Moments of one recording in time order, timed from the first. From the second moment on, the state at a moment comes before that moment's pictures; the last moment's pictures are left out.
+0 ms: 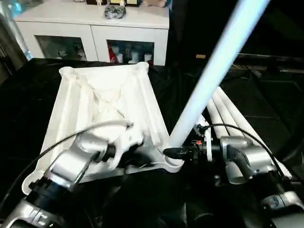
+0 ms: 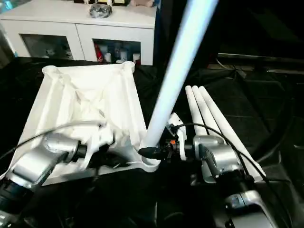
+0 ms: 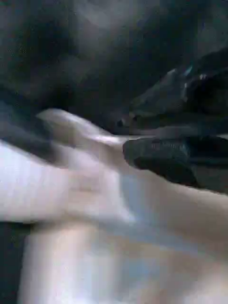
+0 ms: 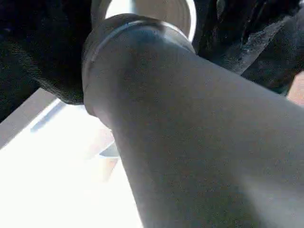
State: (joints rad) left arm -0.42 0.48 -0.35 0.01 -0.20 0.52 -1.18; right arm -0.48 -0.34 0.20 0.47 0.31 0.52 1.16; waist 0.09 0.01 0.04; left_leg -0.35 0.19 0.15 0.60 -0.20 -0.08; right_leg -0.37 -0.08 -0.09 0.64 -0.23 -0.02
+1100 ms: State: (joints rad) left arm -0.58 0.15 -0.17 0.03 -0.42 0.49 -1.00; right arm -0.47 -0.34 0.20 0.32 0.32 0.64 1.10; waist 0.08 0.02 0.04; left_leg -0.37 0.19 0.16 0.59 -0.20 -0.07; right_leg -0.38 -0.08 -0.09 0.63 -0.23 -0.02
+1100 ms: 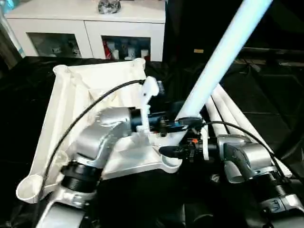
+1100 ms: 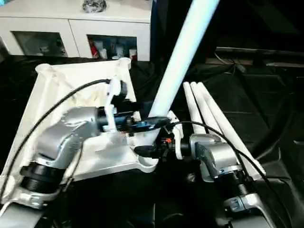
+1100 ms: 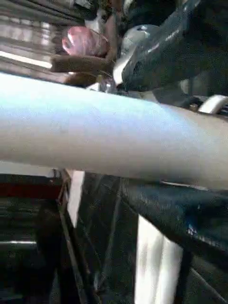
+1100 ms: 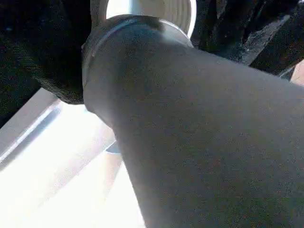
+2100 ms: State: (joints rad) left arm -0.72 0.15 0.03 0.10 -0.43 0.53 -0.69; right arm -0.53 -0.27 0.02 0.21 0.36 0.65 0.85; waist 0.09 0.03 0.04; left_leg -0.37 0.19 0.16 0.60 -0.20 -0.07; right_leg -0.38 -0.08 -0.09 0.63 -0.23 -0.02
